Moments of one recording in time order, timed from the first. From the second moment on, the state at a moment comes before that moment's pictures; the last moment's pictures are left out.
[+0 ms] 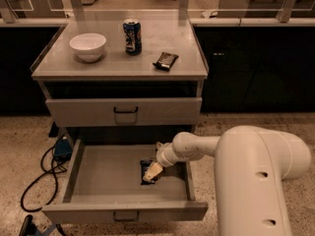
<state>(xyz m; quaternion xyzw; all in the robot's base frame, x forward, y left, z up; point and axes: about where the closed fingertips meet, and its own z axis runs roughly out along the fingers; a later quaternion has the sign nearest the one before) 0.675 0.007 0.383 -0.55 0.77 0.16 0.30</state>
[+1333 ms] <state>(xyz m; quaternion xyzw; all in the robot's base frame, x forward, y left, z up) 0.608 0.029 0.378 -0.56 0.74 0.17 0.33</state>
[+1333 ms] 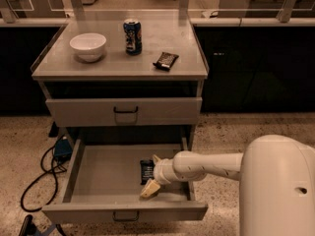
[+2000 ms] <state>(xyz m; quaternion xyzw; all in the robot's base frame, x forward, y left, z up) 0.633 0.088 0.363 -0.61 0.71 0.20 0.30</state>
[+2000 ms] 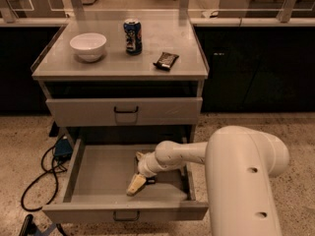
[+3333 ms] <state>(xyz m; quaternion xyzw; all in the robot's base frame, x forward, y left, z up) 0.643 0.024 0.370 -0.53 0.73 0.23 0.36</state>
